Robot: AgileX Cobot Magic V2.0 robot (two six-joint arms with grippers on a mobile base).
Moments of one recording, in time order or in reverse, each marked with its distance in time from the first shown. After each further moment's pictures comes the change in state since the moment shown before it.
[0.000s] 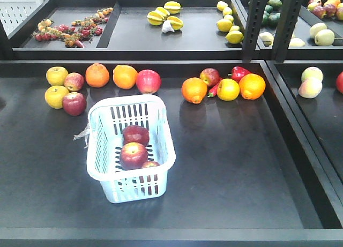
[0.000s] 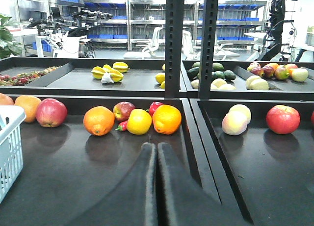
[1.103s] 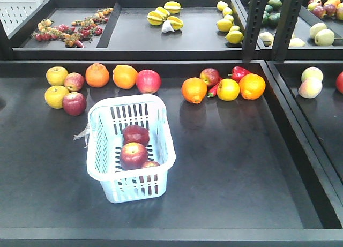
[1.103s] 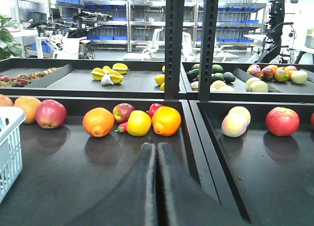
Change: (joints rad) left arm 0.000 0.000 0.000 0.000 0.000 0.000; right arm 0.000 0.000 0.000 0.000 -0.006 -0.004
